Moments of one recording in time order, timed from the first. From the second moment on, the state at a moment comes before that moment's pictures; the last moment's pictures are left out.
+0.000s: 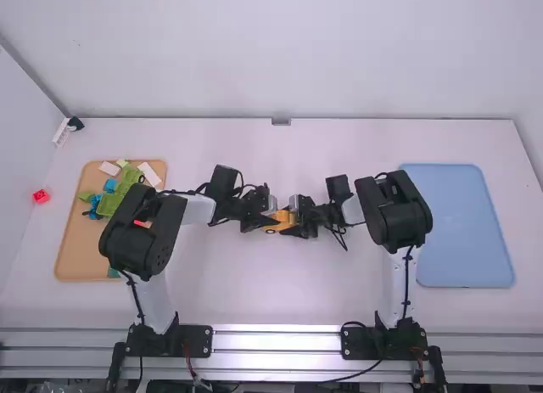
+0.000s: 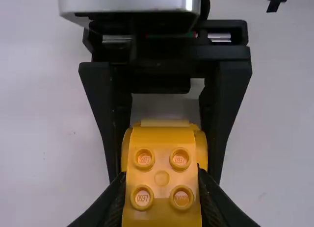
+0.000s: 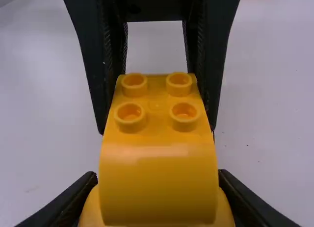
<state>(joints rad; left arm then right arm) -0.27 1.93 0.86 0.08 0.90 0.94 0.27 2.22 0.89 0.27 -1.15 -1.04</state>
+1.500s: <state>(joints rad) -0.32 1.96 1.01 -0.13 0.79 1.04 0.25 2.22 0.90 0.26 -1.14 -1.04</state>
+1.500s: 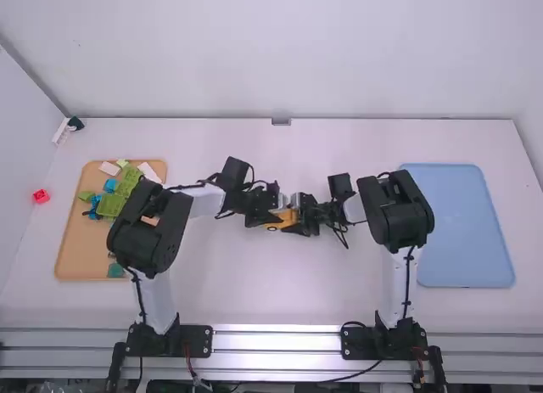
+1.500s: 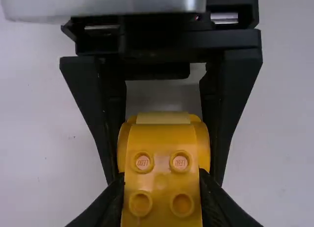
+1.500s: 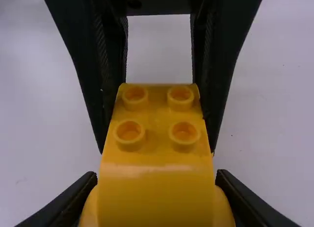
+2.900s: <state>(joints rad) 0.08 1.56 0.97 -0.20 0.33 0.45 -0.47 1.66 1.06 -0.35 -0.34 -0.77</state>
